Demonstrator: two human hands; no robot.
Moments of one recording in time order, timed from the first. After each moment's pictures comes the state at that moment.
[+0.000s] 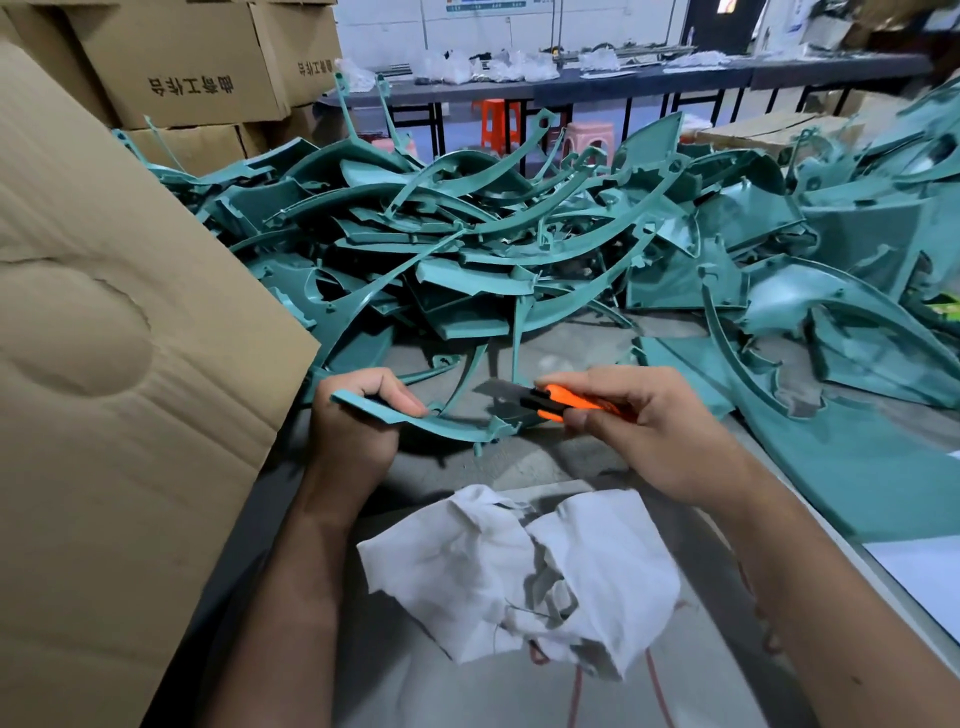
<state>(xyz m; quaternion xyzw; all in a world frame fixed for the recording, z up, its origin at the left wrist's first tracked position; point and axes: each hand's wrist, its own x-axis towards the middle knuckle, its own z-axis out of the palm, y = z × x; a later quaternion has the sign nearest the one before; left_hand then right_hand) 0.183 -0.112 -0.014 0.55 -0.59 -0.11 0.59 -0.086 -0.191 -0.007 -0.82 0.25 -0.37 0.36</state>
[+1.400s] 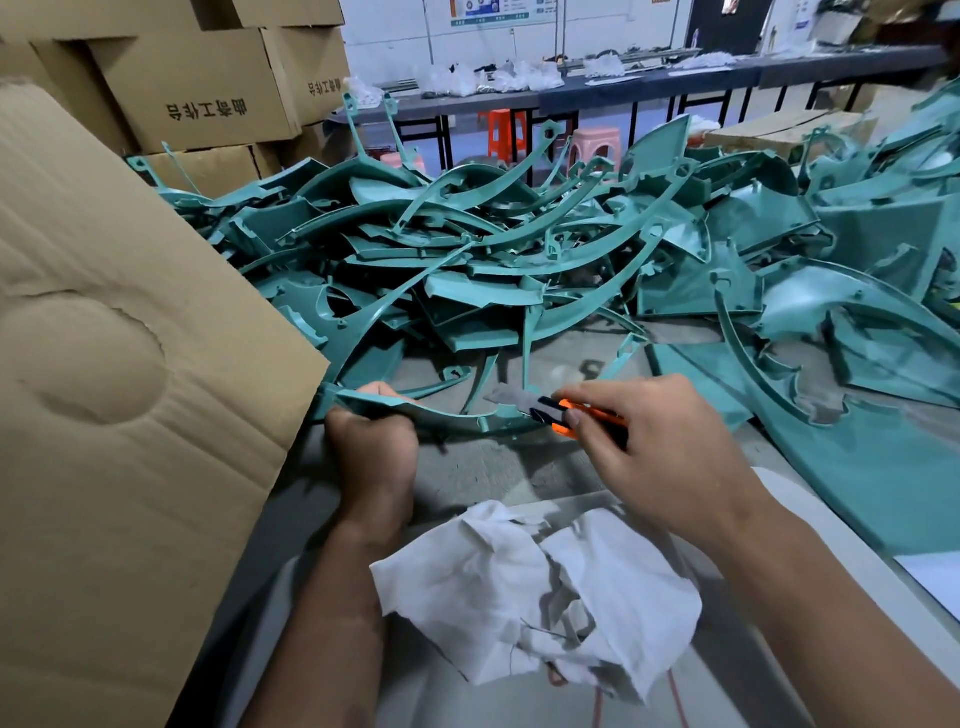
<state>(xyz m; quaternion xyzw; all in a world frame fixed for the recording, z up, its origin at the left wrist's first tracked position) 0.169 -0.141 -0.028 0.68 -0.21 -0.17 0.68 -0.070 -0.164 0.010 -0.86 0.38 -0.33 0.08</state>
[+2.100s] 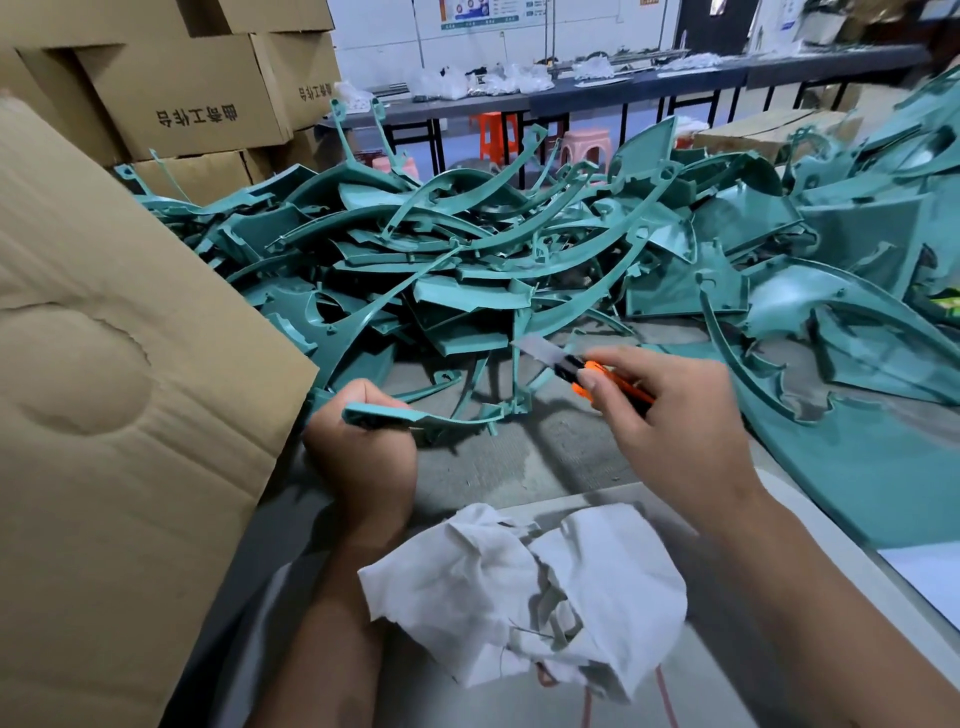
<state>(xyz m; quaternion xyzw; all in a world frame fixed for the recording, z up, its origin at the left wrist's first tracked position) 0.160 -0.126 -0.022 0.63 -0.41 0.06 0.66 -0.075 -0.173 0.008 -0.77 0.41 -0.49 0.07</state>
